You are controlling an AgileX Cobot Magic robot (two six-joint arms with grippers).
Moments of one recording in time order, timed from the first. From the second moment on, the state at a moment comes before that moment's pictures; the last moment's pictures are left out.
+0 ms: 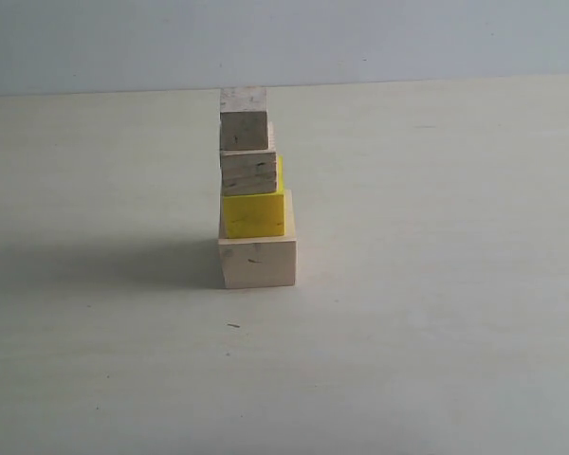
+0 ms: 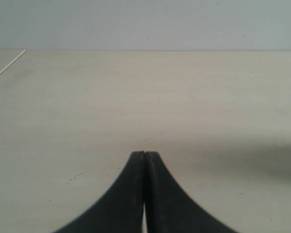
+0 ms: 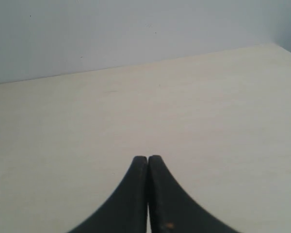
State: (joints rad) left arm 0.08 0.01 0.00 -0.11 0.37 0.15; right arm -0.01 0.09 0.00 -0.10 0.27 0.20
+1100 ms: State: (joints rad) left arm 0.08 0.01 0.00 -0.11 0.37 0.15; right arm -0.01 0.01 0.00 -0.12 0.34 0.19
